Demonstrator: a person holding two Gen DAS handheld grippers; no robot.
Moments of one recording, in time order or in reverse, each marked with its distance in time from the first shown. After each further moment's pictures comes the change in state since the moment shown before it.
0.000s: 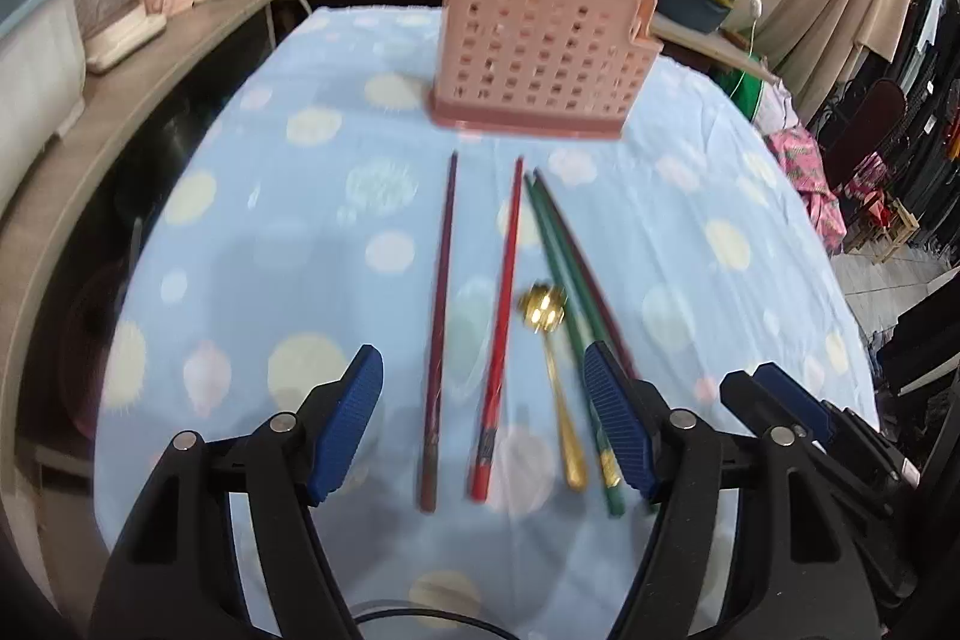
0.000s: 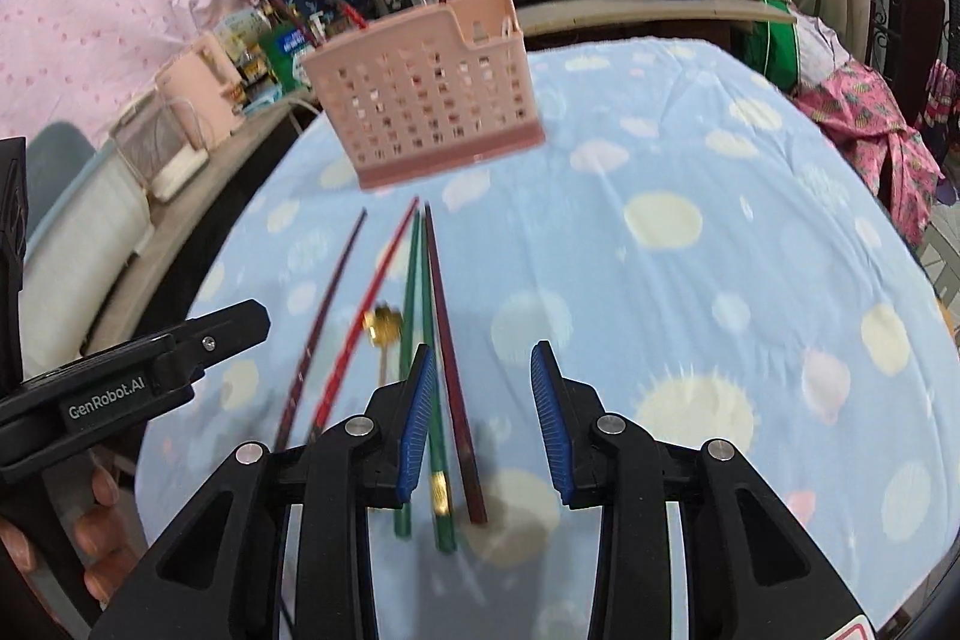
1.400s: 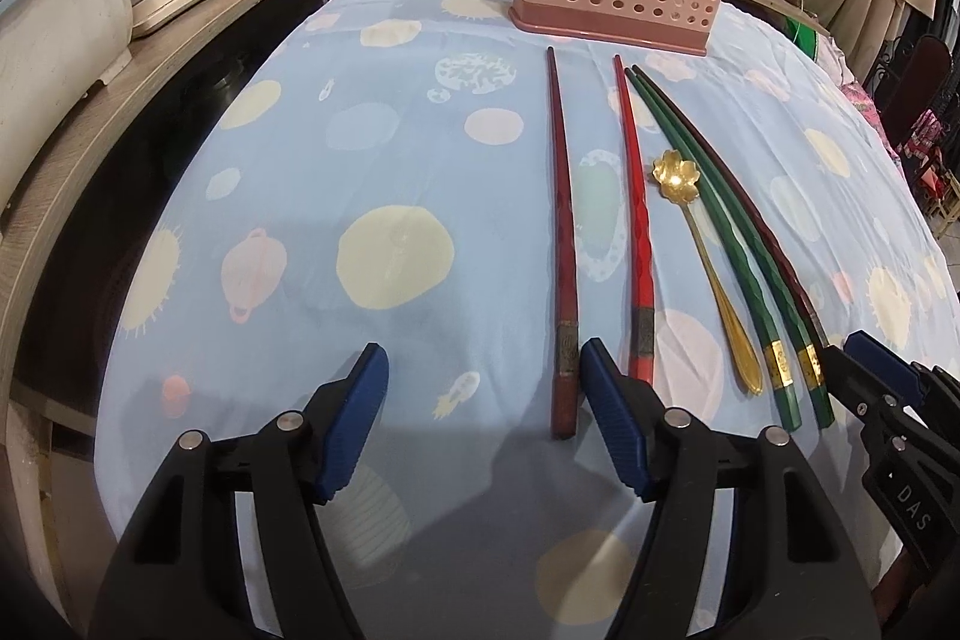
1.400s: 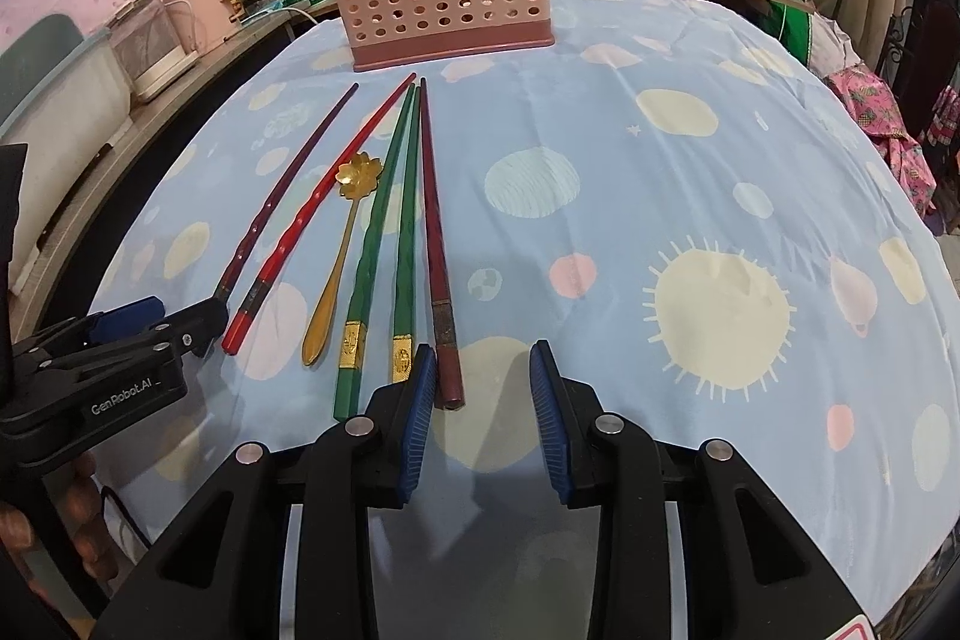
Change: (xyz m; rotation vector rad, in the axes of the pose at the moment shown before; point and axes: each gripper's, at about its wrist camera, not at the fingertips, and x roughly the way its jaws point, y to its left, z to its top) left arm 0.033 0.030 -0.051 0.032 0.009 0.155; right arm 0.027 0.010 -0.045 -0.121 0.072 -0.077
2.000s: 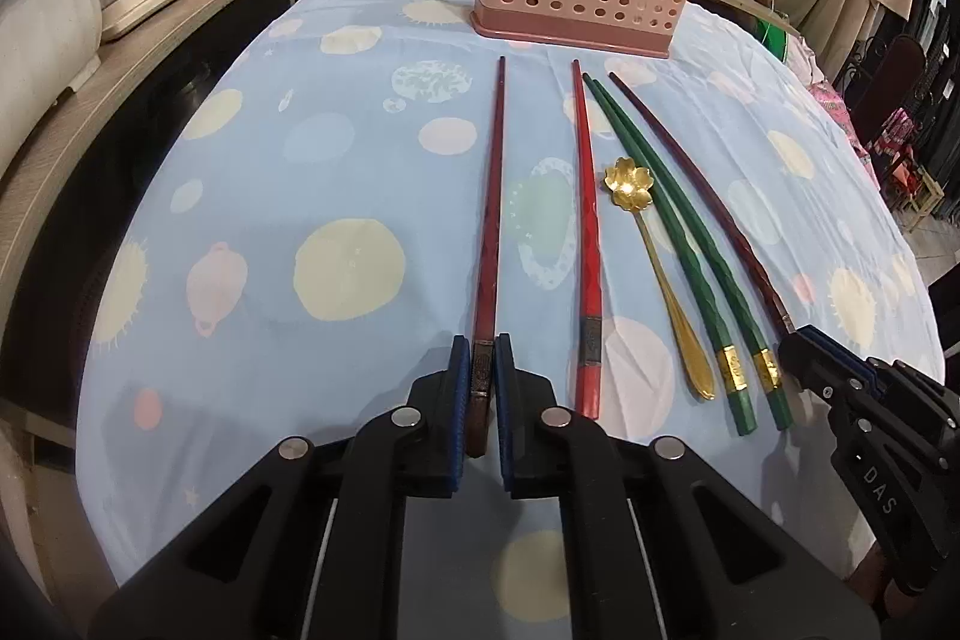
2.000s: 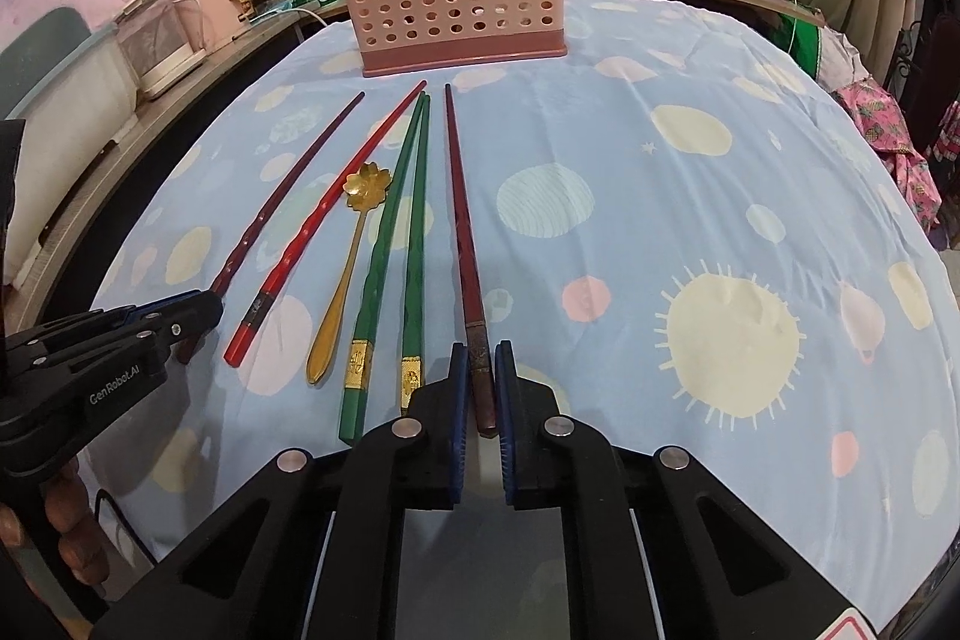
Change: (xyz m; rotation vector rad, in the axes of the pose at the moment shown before) left arm -0.006 -0.005 0.004 0.009 0.009 -0.091; right arm 0.002 0.001 0.005 -0.020 -0.013 0.010
